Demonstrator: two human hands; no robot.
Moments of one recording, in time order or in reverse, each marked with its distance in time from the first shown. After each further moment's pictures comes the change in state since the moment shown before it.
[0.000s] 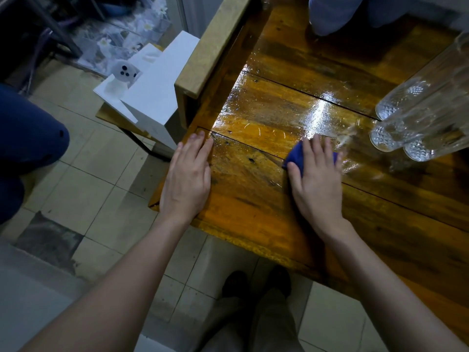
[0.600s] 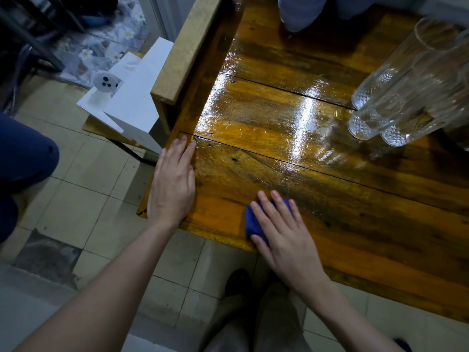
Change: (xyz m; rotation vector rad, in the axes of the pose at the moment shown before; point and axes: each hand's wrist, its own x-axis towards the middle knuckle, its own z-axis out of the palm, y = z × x) left_hand 0.000 0.004 -0.004 -0.003 -0.040 -0.020; right_hand -0.113 -0.008 0.009 -0.059 -0.112 -0.374
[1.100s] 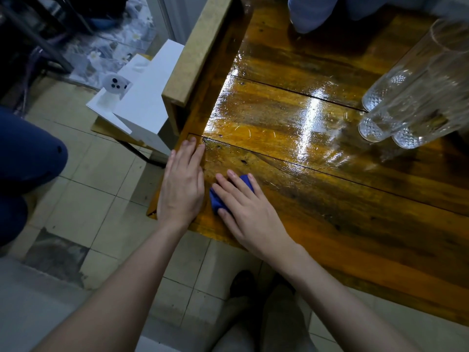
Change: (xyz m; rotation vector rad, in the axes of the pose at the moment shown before) left_hand 0.000 0.000 -0.001 0.045 -0.006 0.014; right_hand 0.082 -0.044 -0.008 0.199 0.015 -0.149
